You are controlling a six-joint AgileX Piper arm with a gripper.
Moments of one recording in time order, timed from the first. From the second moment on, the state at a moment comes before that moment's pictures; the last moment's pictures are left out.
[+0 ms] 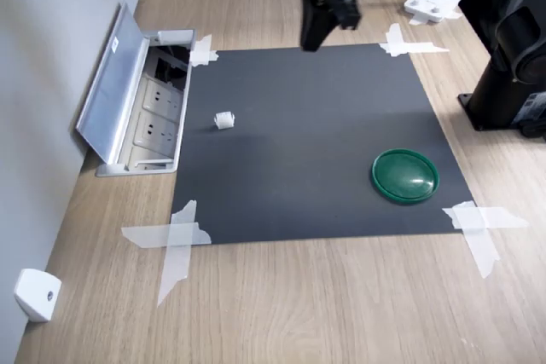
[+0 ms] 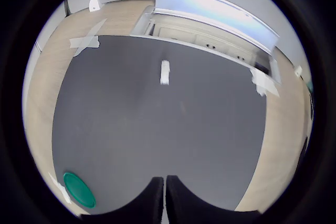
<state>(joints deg) -6.7 81.6 -61.3 3.6 50.5 -21.6</state>
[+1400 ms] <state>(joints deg) -2.8 114.9 -87.0 6.5 54.5 -21.1</state>
